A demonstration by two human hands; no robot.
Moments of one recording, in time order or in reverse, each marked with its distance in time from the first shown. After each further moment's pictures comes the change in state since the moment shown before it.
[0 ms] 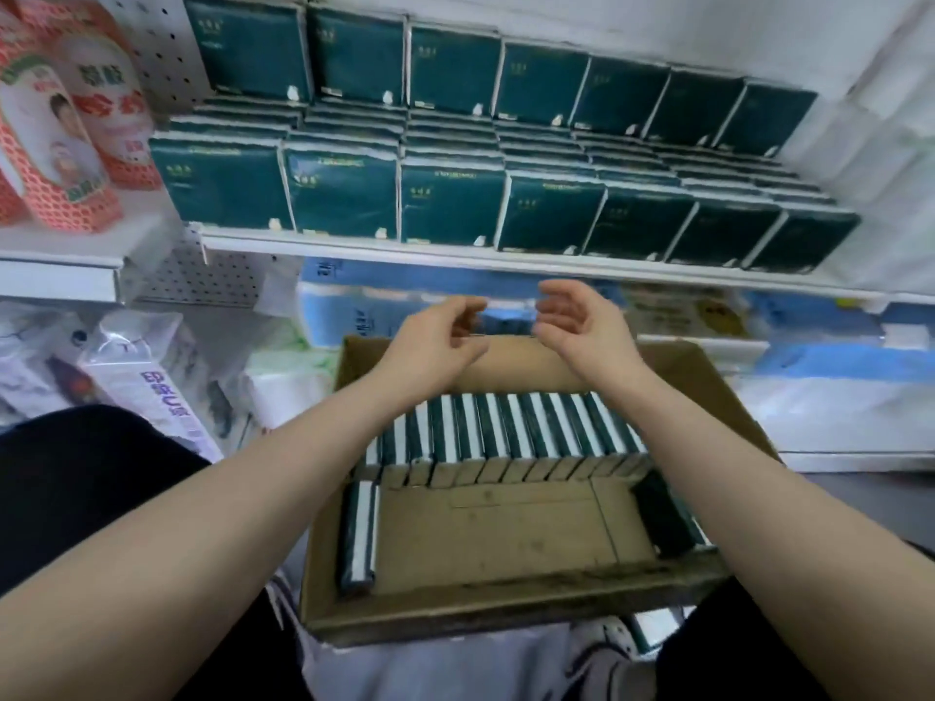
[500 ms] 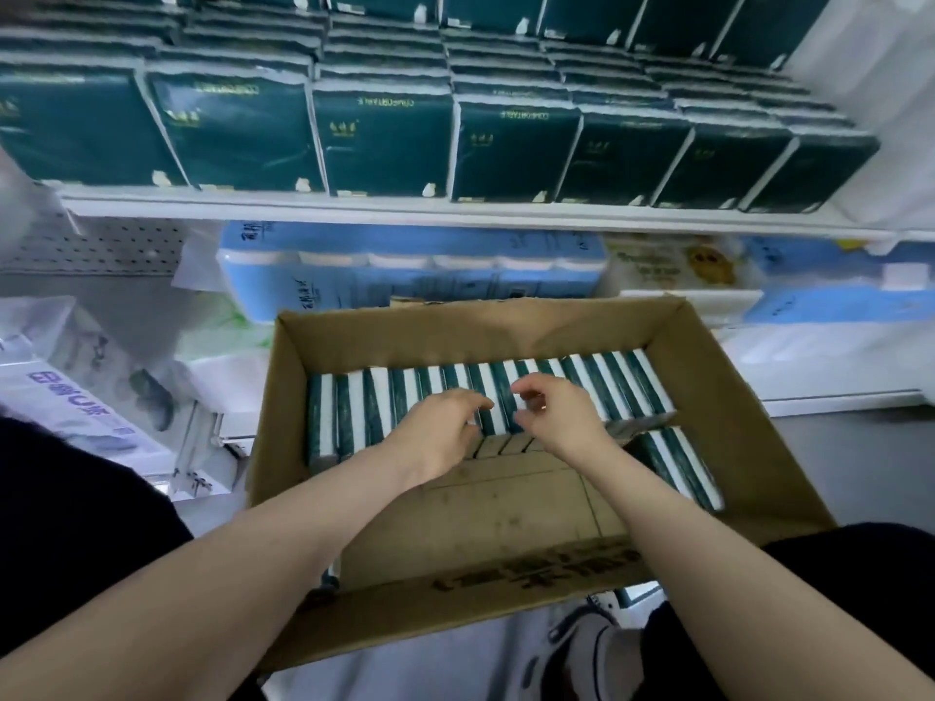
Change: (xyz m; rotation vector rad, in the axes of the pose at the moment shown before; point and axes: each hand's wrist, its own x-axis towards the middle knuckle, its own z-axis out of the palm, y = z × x) left_hand -0.017 -0.059 0.105 0.329 -0.433 0.023; right_hand -0.031 0.121 0.020 -0.479 -0.189 0.252
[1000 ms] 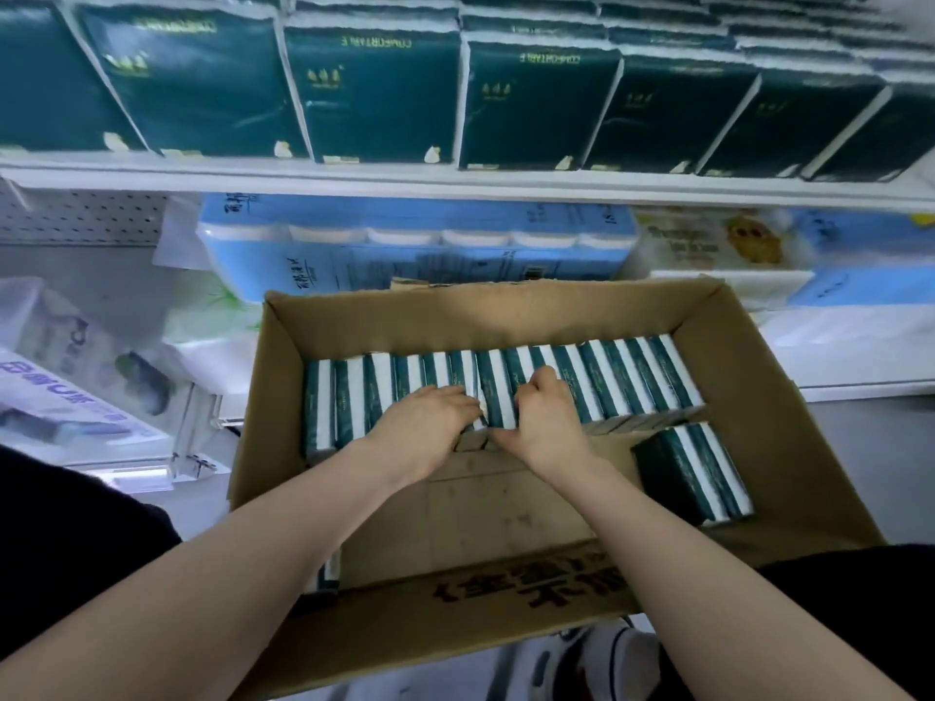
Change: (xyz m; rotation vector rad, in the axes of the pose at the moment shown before) left_hand 0.009 -0.028 0.008 0.342 -0.060 0.139; right_hand 0.020 0.007 0.050 -0.344 -0.043 -0.021
